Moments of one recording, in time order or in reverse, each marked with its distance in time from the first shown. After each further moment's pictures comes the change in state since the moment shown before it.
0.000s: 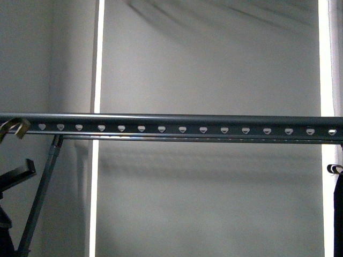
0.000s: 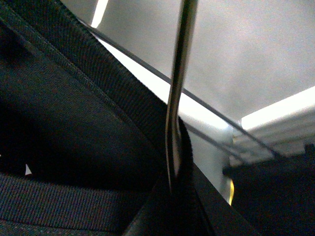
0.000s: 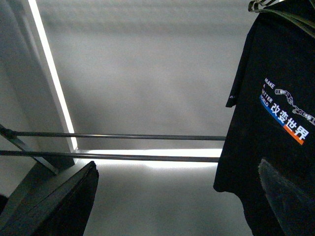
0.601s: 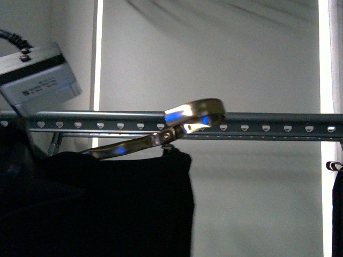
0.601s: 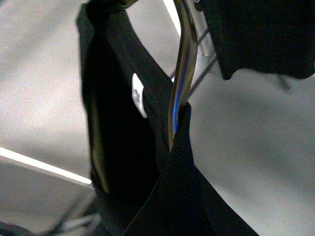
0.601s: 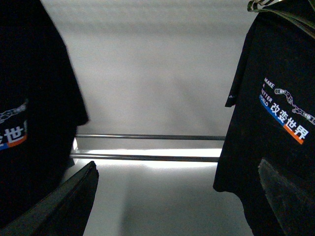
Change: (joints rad) left arm -0.154 -0.217 -0.019 -0.103 0.370 1.318; right arm 0.000 0.000 0.000 0.000 0.000 0.000
